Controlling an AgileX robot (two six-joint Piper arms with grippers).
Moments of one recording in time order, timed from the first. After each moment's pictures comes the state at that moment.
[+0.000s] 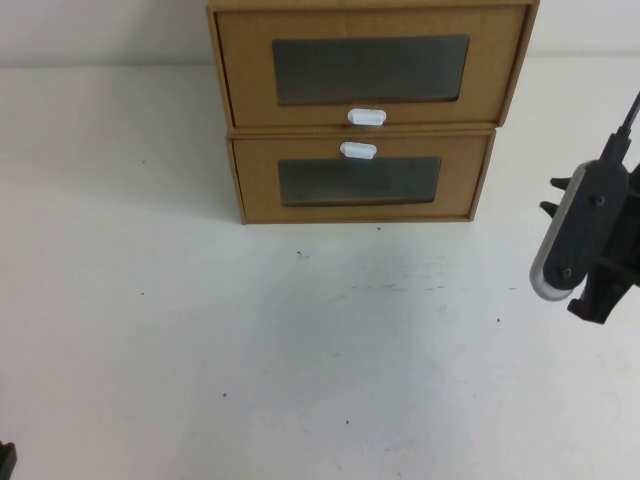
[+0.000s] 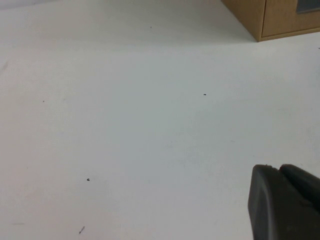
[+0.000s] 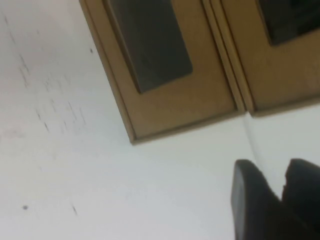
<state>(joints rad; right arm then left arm) 0.44 1.20 -0.71 -1.37 0.08 0.35 -0.16 -0.01 0.02 -0.02 0.36 0.08</state>
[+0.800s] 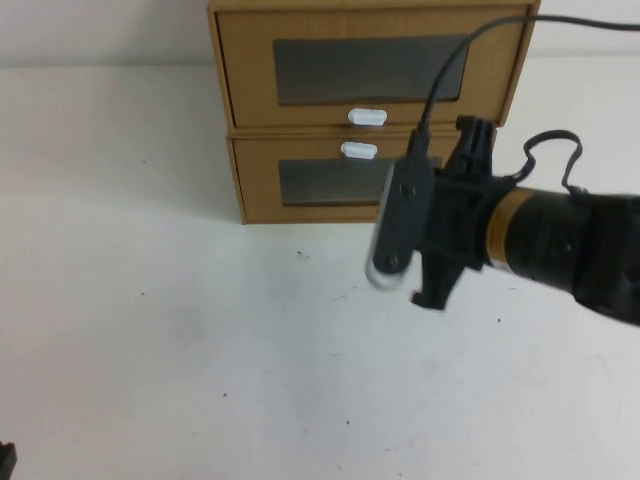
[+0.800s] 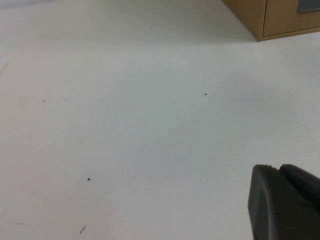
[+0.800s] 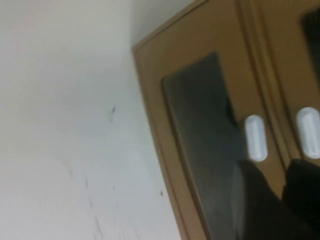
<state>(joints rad) 0.69 1.49 -0.97 -0.99 0.08 0.01 -0.16 -0.01 0.02 -0.02 0.36 0.08</state>
